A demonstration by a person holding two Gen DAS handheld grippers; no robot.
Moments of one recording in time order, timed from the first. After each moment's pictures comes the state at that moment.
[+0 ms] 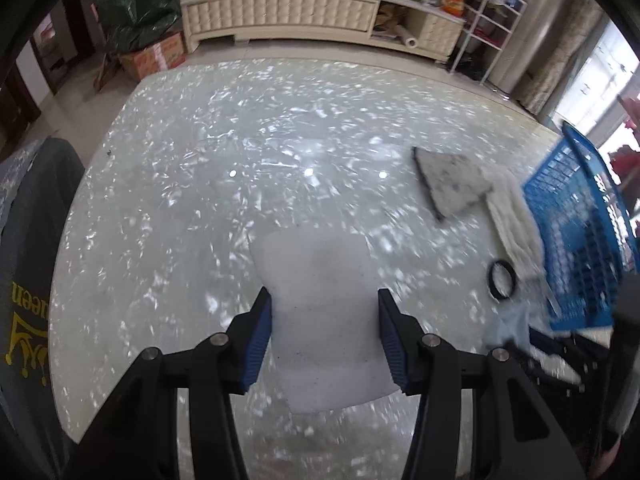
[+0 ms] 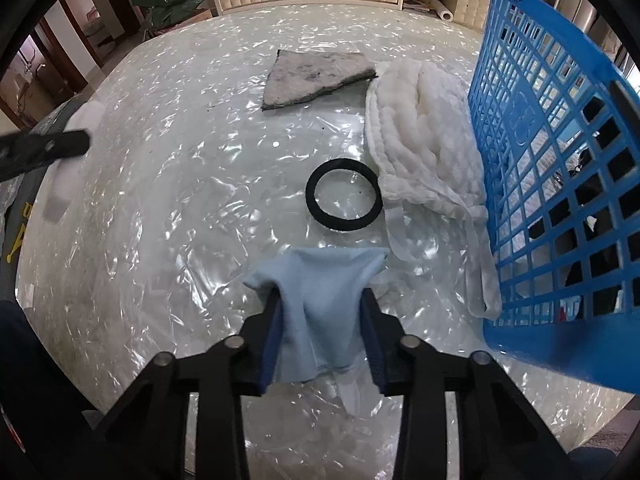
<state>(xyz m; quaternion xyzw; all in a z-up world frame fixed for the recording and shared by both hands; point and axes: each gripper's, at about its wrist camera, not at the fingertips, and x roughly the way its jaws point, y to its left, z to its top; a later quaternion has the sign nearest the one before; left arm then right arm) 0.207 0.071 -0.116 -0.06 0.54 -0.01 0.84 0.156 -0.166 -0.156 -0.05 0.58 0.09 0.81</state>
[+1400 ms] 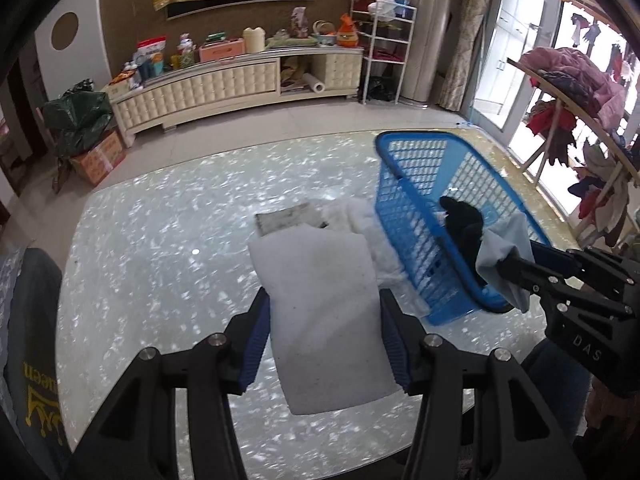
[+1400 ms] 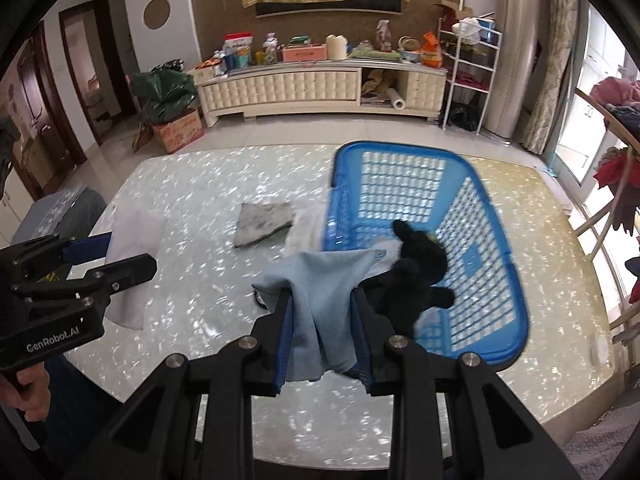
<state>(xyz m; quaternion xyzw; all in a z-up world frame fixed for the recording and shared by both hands) 0.157 -0.074 -0.018 0.03 0.44 -0.12 0.89 0.094 -0.252 0.001 -0.01 0.43 0.06 0.90</state>
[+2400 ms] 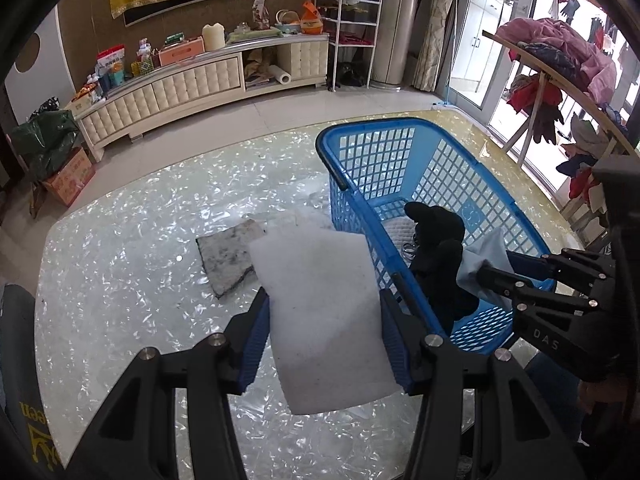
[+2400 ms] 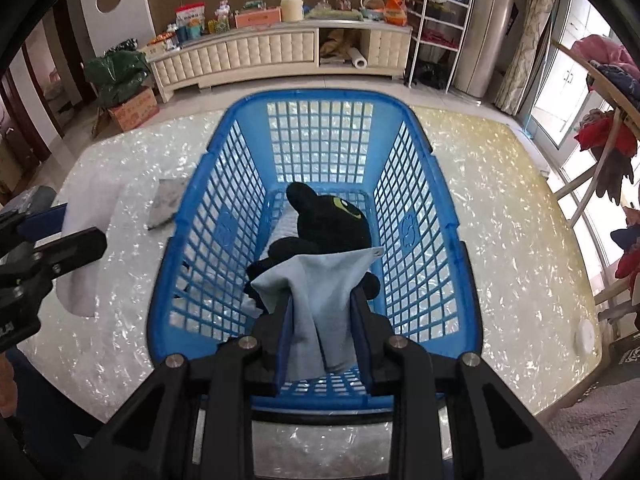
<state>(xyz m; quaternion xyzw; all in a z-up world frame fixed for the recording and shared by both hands) 0.202 -0.133 -0.037 0.06 0.46 -0.17 0.87 0.128 -0.306 -0.039 0.00 0.49 0.00 0.87</state>
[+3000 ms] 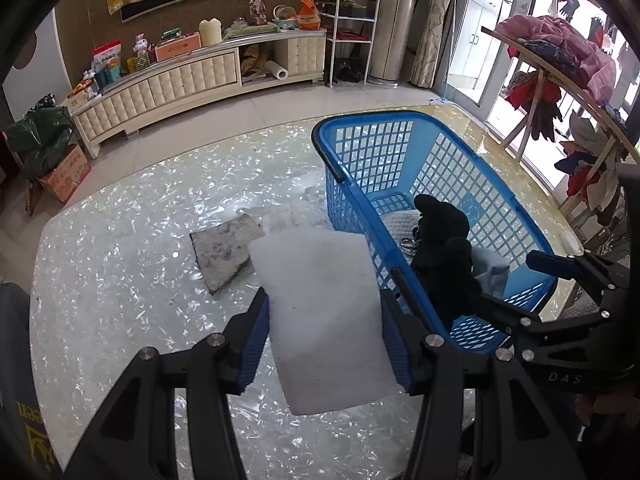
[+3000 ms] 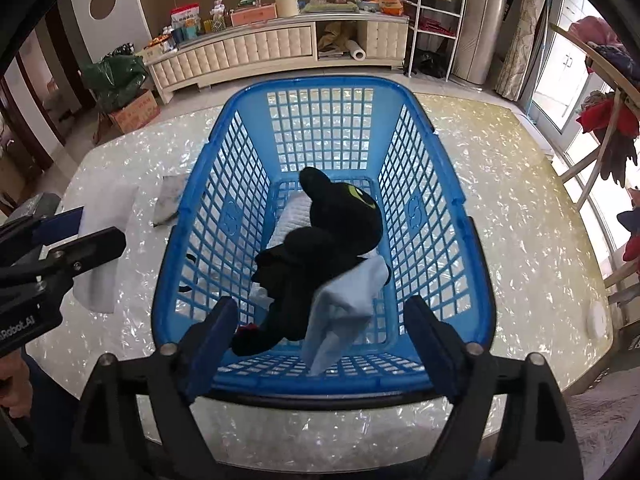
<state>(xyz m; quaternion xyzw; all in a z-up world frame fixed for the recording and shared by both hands) 0.202 -0.135 -0.039 0.06 0.46 -0.17 0.87 0.110 -0.310 -0.033 0.02 0.50 0.00 0.87</state>
